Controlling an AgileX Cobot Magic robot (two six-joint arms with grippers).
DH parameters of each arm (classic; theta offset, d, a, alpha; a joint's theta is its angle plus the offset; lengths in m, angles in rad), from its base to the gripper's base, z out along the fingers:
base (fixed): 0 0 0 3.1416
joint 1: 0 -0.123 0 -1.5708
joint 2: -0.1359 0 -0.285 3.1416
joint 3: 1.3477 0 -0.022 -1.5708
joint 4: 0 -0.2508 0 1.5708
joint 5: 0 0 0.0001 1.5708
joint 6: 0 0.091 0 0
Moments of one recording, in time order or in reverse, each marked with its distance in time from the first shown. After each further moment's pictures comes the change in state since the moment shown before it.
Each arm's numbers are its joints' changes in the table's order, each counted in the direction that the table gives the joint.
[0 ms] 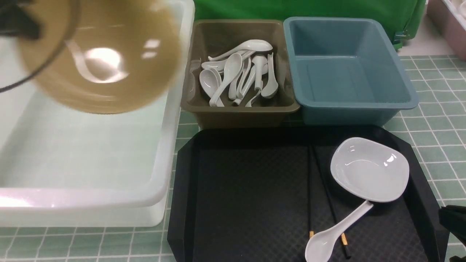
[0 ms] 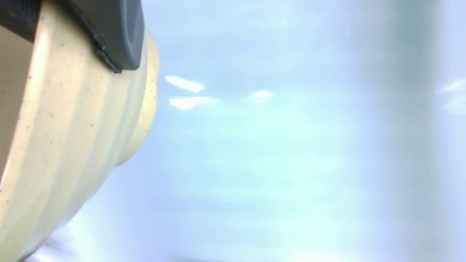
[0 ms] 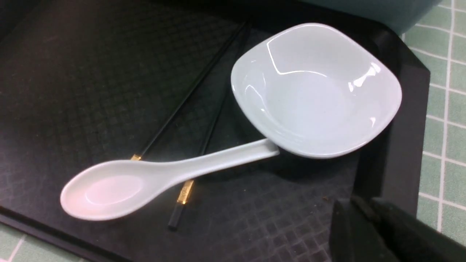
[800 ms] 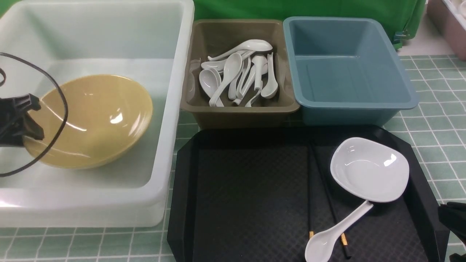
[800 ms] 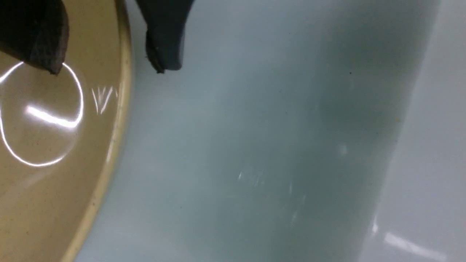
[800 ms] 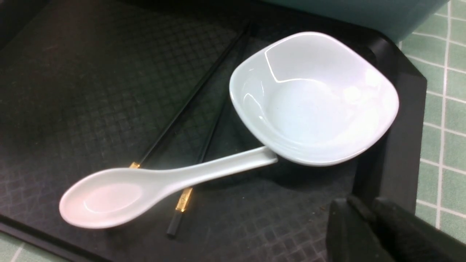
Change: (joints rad) right arm 0.000 0.000 0.000 0.000 -0.017 0.000; left arm -0.053 -0.164 0.338 -0.070 -0.241 -0.044
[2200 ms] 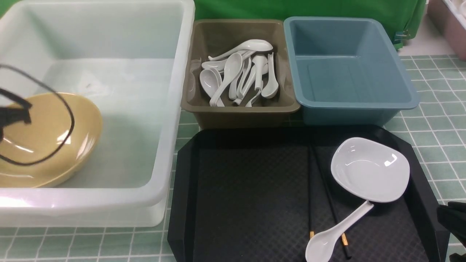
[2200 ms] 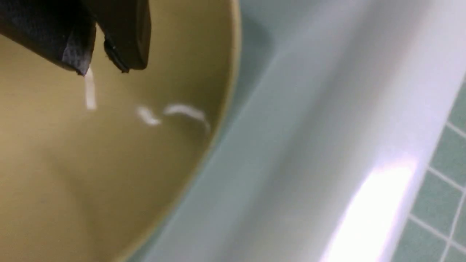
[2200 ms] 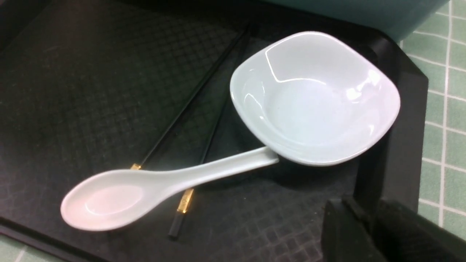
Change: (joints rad) right arm 0.000 -0.003 0.000 0.000 0.006 0.034; left arm 0.242 0.041 -0.122 -0.721 0.213 -0.704
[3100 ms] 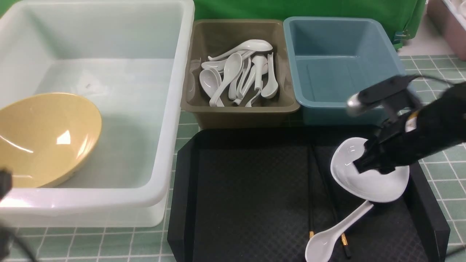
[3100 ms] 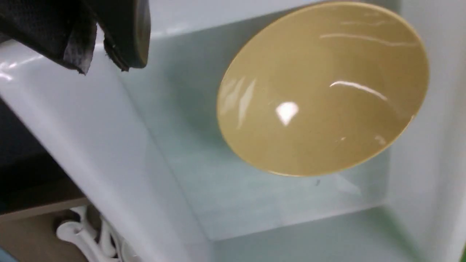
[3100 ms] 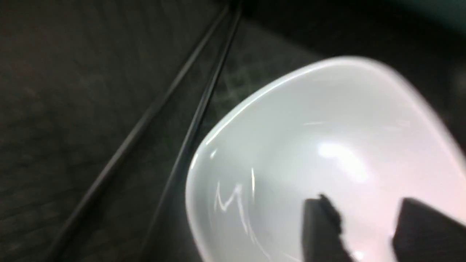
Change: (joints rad) right arm 0.000 -1.026 -0.645 0.101 0.131 -0.049; left arm 0.522 1.355 0.791 0.016 -0.279 0.234
